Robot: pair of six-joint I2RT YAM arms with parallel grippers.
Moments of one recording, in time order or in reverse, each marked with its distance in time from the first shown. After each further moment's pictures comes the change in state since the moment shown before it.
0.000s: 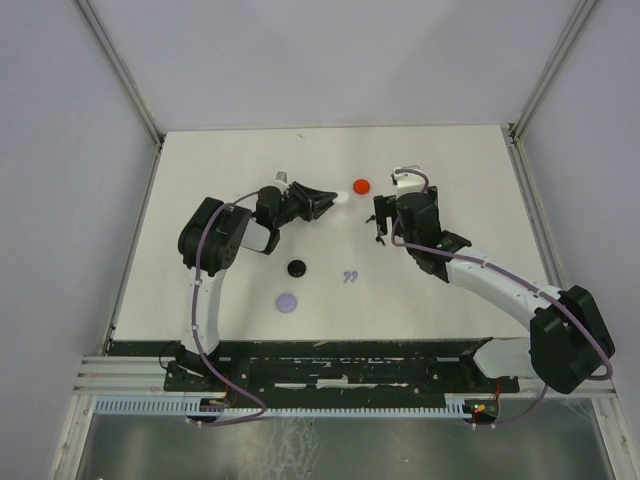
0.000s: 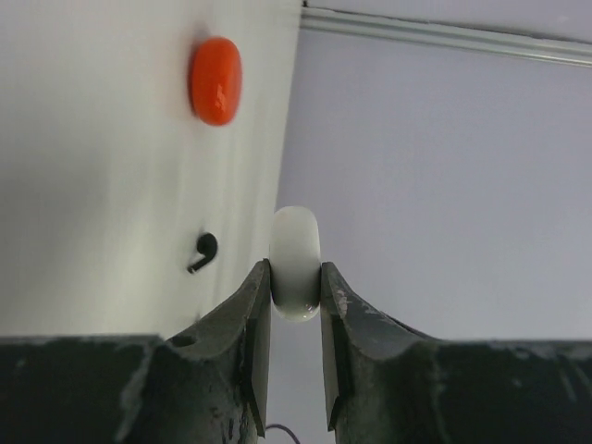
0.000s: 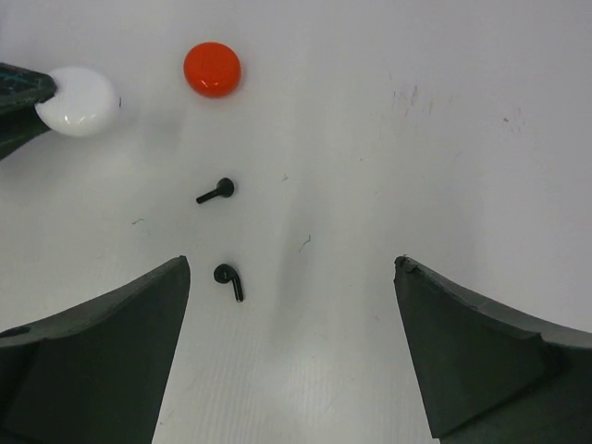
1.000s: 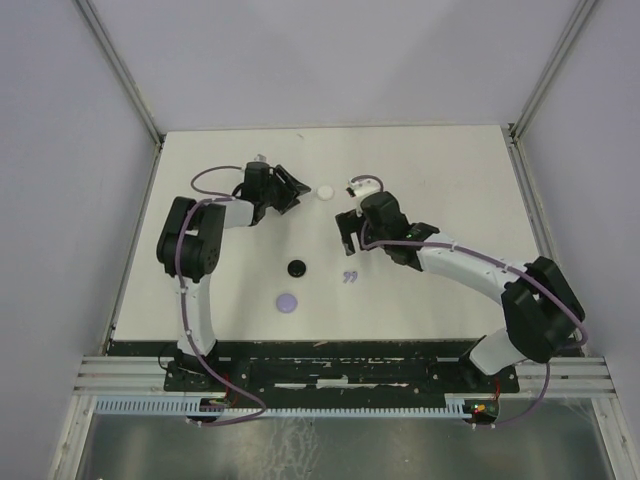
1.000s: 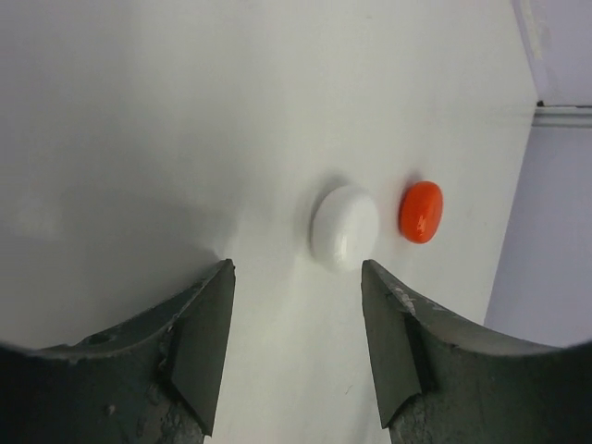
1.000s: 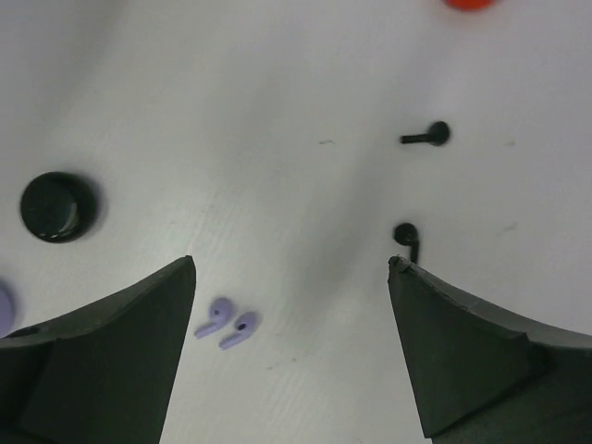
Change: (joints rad) left arm 0.094 -0.081 0.281 -0.834 -0.233 0.626; right arm 0.066 0.165 0.132 -0.185 -0.299 0.063
